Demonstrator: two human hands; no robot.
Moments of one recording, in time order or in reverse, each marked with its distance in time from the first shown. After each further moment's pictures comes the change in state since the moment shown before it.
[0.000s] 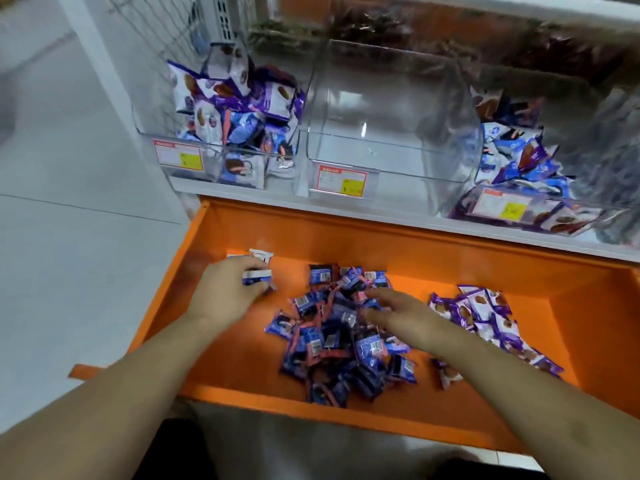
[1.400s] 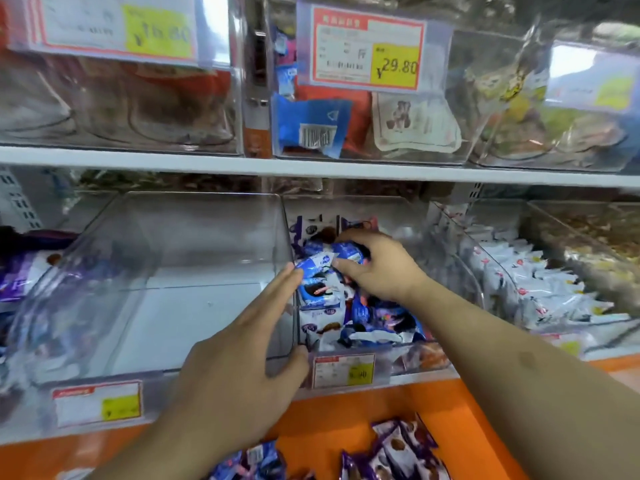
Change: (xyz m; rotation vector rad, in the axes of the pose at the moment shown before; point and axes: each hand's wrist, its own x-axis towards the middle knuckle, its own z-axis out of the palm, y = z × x) left_hand 0.085 0.299 0.056 0.085 -0.125 0.555; right_hand 0.061 0.010 -0.335 -0.283 0.841 -0.403
